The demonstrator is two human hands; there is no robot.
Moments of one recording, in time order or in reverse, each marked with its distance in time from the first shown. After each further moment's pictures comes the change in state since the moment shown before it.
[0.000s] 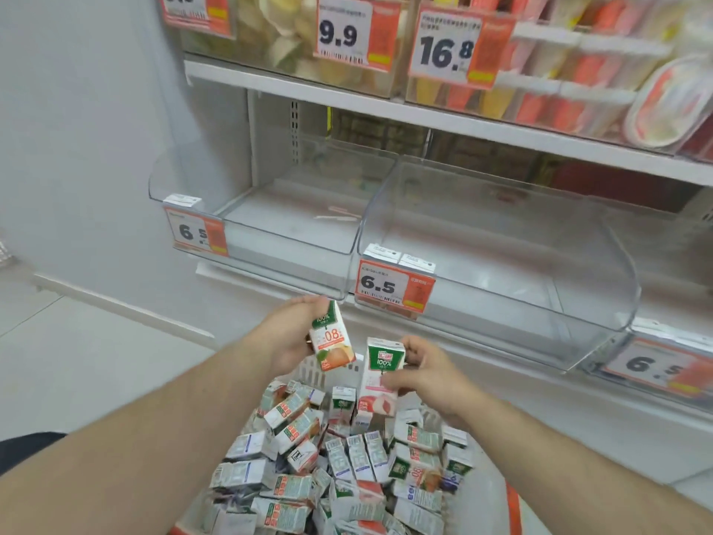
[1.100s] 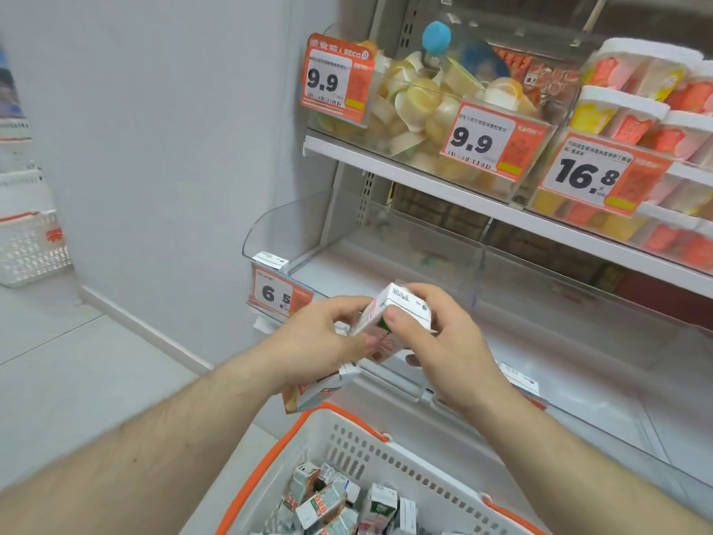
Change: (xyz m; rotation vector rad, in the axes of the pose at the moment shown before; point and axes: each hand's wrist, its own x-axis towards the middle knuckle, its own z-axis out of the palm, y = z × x) left_hand -0.029 0.100 -0.087 0.621 -0.182 0.647; right_hand 0.029 -0.185 0.084 -0.229 0.170 -0.488
